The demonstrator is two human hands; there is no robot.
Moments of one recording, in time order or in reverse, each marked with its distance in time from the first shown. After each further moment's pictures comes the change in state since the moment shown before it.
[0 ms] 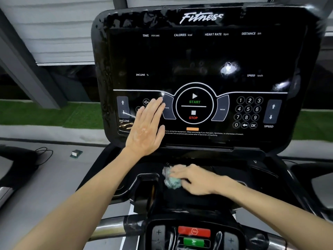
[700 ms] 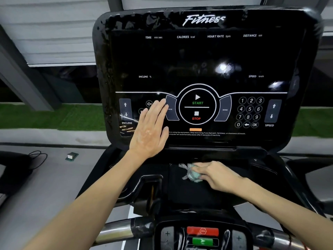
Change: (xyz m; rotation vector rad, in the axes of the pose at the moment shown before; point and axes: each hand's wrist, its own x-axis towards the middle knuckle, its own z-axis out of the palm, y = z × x) left_hand -0.001 -0.001 0.000 -0.008 0.003 0.003; right_hand -0.035 0.022 -0.016 -0.215 0.152 0.159
